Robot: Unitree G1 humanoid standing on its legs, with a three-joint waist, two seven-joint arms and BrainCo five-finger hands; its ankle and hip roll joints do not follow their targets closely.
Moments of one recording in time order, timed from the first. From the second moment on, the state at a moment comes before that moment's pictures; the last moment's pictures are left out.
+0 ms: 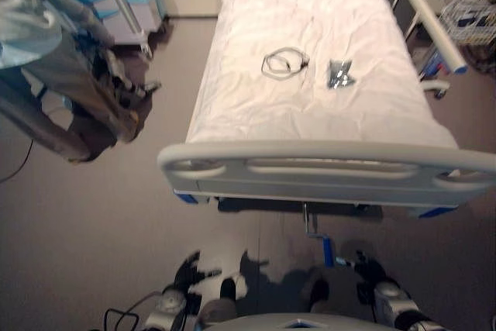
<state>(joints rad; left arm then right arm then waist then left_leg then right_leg) 0.00 0.26 -0.27 0.81 -0.19 -0.19 0.09 -0.14 -0.30 0.16 1.06 0.29 -0.08 -0.12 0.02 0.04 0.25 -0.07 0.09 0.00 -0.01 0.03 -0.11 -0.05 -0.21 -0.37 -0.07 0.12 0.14</state>
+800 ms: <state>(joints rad) -0.45 0.60 -0.45 -0.09 -0.30 -0.21 0.12 -0.46 -0.37 0.21 0.72 0.44 -0.14 -0.22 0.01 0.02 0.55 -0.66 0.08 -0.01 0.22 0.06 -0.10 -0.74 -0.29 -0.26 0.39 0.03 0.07</state>
